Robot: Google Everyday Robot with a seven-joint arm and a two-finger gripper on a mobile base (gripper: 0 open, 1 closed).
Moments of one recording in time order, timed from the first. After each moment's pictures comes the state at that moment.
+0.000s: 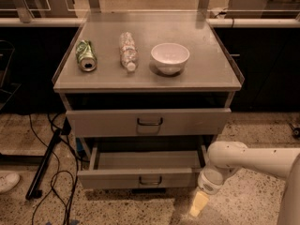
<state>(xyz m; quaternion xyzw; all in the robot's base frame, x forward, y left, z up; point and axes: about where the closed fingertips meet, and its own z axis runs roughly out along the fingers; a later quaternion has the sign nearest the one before) 0.433 -0.195 0.412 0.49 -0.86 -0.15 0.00</state>
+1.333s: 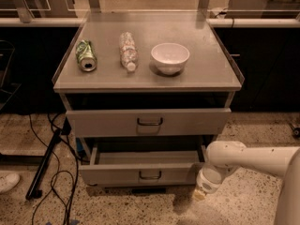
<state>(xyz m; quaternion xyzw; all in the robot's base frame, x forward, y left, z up) 0.438 -0.193 0.411 0.48 -0.86 -0.14 0.00</state>
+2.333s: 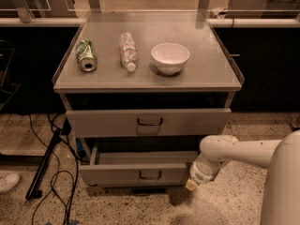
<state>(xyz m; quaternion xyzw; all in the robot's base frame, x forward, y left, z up) 0.483 -0.176 0.405 0.47 -0.87 -0.13 -0.03</state>
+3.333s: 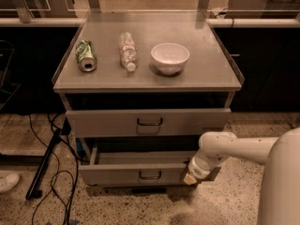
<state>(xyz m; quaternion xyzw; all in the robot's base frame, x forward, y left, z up) 0.507 -0.173 0.407 0.46 -0.88 -0.12 -0.06</state>
